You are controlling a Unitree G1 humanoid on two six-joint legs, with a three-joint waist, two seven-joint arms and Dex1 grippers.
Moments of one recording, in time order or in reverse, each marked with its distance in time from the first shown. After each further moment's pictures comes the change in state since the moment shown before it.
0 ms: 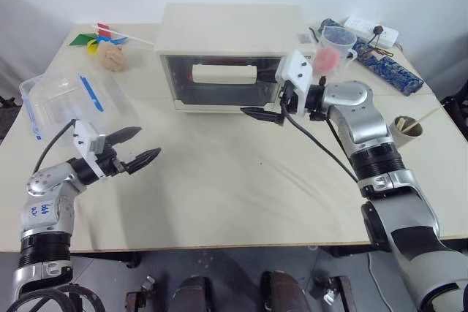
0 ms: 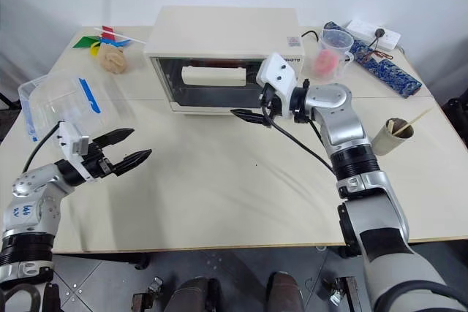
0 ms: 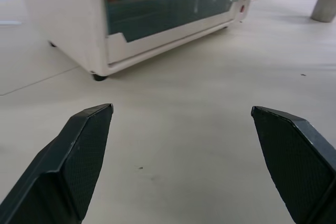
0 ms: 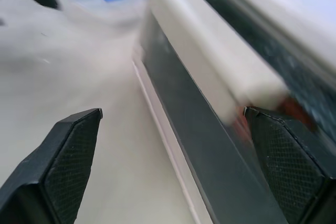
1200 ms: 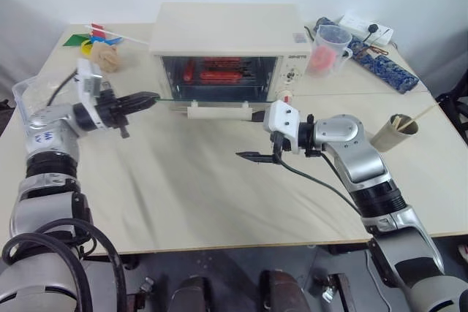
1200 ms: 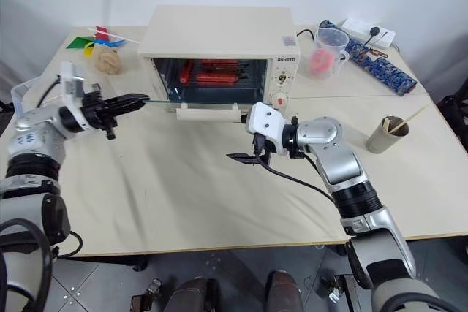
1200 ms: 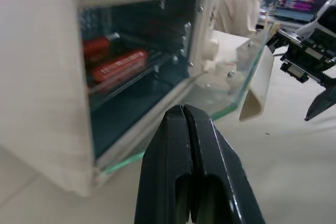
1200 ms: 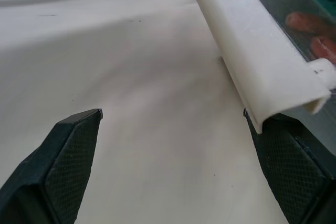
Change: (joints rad) left arm -0.697 -0.002 -0.131 0.769 0.136 -0.104 -0.383; right arm 0.337 -0.042 0.062 -0.466 -0.050 0.176 0.000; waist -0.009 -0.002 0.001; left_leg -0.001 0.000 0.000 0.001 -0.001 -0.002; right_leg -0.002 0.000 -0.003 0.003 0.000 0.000
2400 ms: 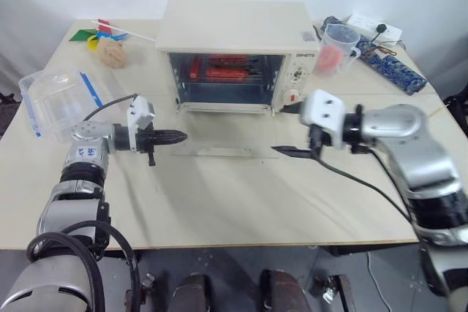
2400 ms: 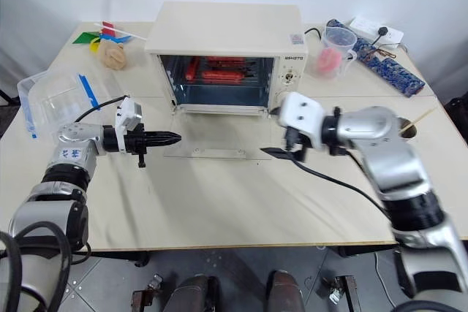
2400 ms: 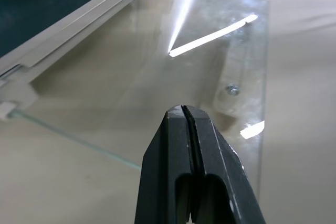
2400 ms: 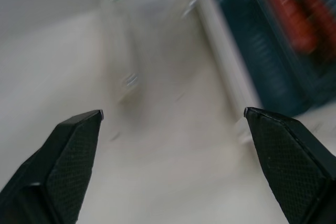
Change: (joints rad) left arm 0.092 -0.082 -0.117 0.006 0.196 -0.195 0.065; right arm -0.019 -0.216 -0.008 -0.200 -0.013 0.197 -0.069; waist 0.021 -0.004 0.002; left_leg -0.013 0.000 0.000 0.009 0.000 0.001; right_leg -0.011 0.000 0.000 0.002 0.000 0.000
